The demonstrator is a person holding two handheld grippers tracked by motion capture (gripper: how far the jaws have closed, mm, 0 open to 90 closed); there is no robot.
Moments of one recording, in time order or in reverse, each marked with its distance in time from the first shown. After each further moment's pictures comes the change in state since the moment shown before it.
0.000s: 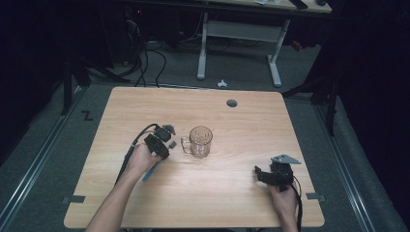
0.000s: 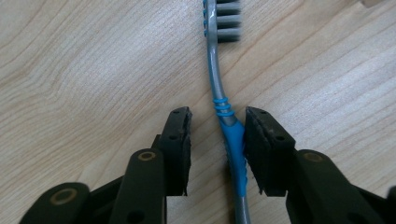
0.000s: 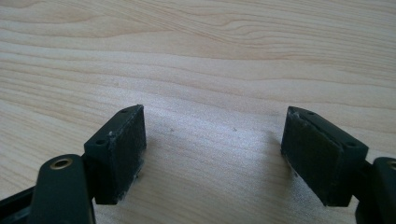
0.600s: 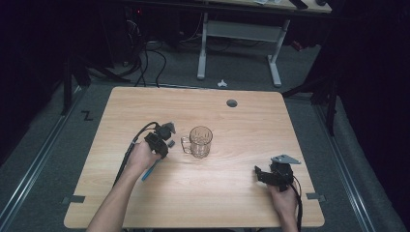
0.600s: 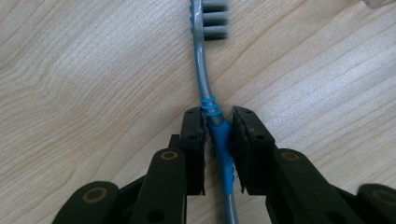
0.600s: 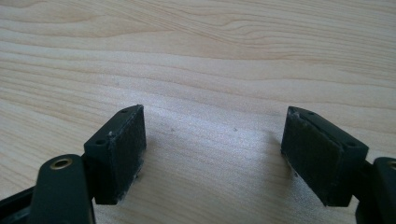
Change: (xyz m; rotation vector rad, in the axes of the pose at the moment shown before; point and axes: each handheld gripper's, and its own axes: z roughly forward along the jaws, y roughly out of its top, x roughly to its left) left arm 0.005 0.007 0.001 0.053 -0.042 -0.029; right arm 0.000 0.000 0.000 0.000 0.000 -0.002
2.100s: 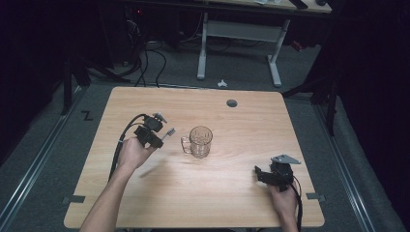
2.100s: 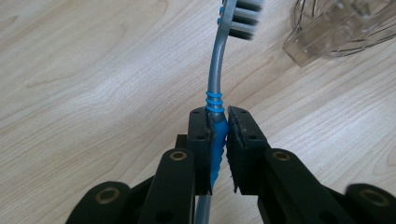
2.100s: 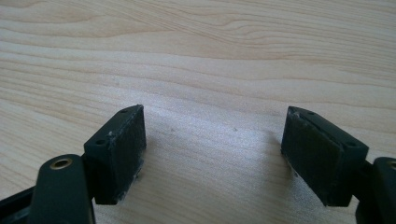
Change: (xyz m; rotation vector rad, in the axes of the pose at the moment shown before) left arm 0.007 -0.023 -0.060 -0.250 -0.004 -0.041; right arm 0.000 0.000 0.000 0.001 0.001 0.001
